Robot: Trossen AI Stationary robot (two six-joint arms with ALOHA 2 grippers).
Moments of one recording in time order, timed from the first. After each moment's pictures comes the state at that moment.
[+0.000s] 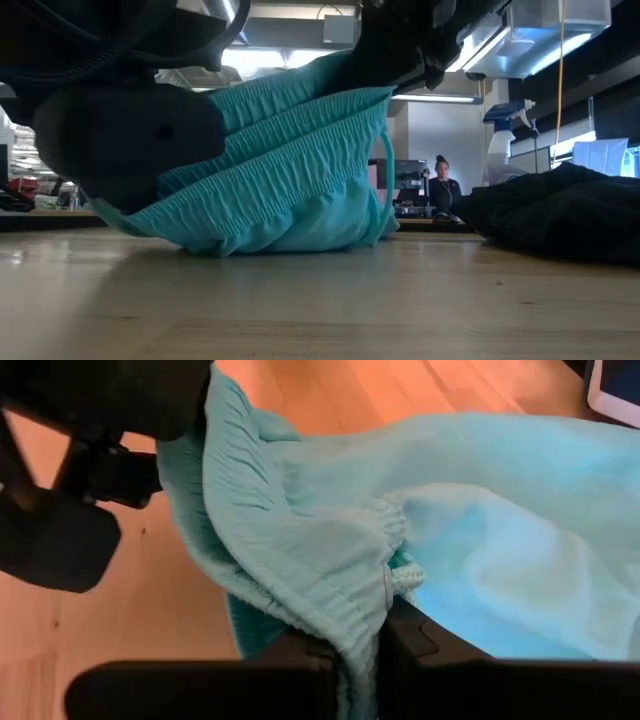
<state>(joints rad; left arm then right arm) -0.66 2.33 1.77 -1.54 -0.57 -1.70 0.50 1.87 1.28 -0.27 0.64 0.49</state>
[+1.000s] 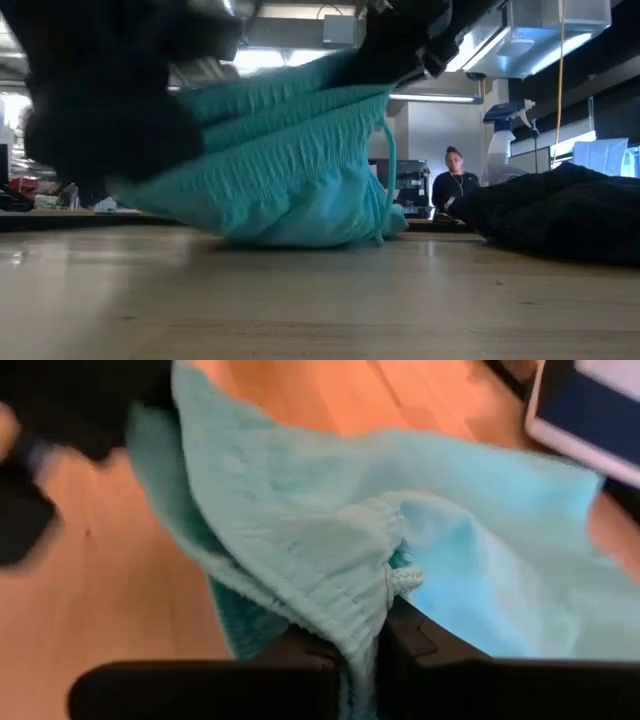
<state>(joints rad) -0.64 2.29 1.74 -1.56 -0.65 -1.46 0.49 1.84 1.28 -0.33 0.72 0.45</state>
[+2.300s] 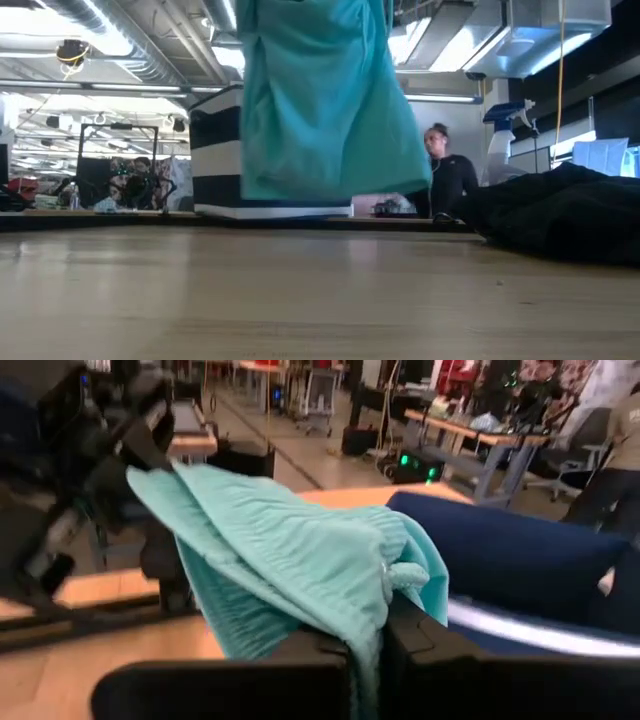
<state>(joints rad) -0.42 1.60 1.80 -1.51 -1.40 -0.88 0.07 1.30 1.48 -0.33 0.50 -0.03</state>
